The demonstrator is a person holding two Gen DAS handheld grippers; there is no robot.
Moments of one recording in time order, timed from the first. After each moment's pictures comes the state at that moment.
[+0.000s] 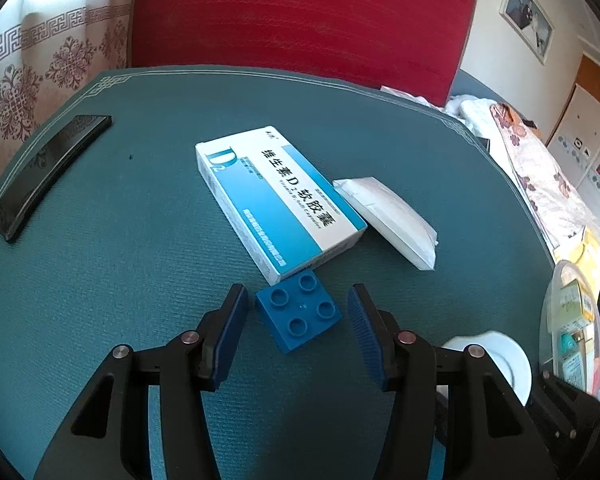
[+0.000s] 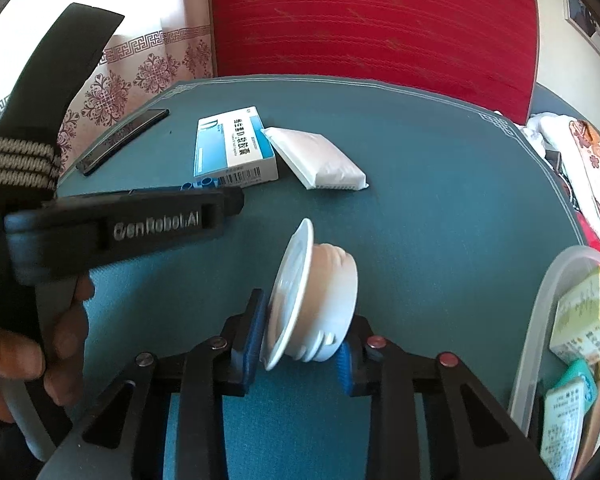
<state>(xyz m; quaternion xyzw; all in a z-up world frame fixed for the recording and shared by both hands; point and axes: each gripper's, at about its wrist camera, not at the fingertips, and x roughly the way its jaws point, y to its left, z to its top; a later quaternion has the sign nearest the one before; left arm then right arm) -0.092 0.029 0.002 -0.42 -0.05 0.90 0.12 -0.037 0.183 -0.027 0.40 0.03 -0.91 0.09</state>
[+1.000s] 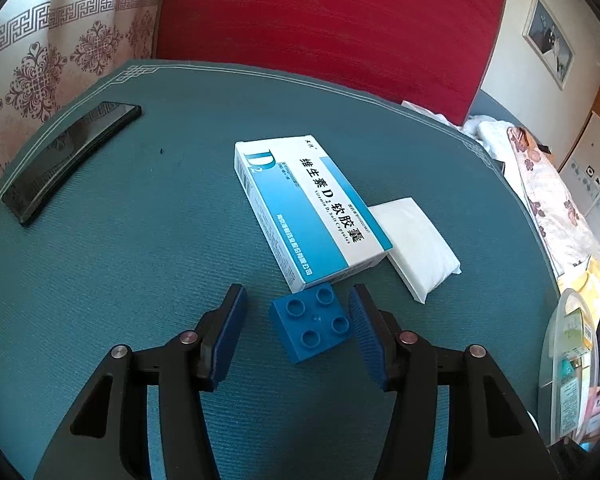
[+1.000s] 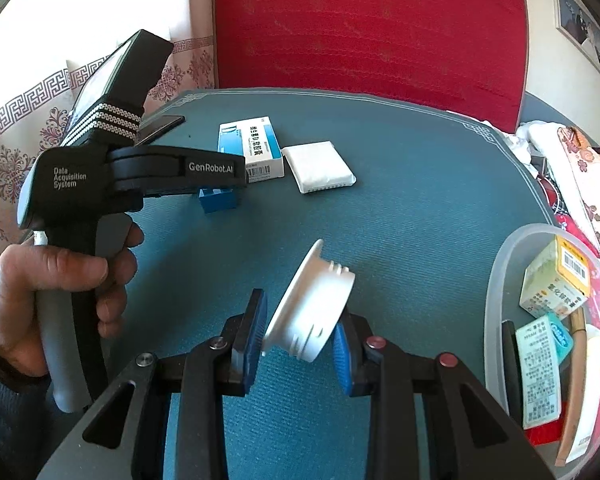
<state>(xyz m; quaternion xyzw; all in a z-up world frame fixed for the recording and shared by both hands) -0.089 0.008 0.004 -0.41 -0.08 0.90 0.09 0.002 0.175 -0.013 0.38 0.03 -0.92 0.08</state>
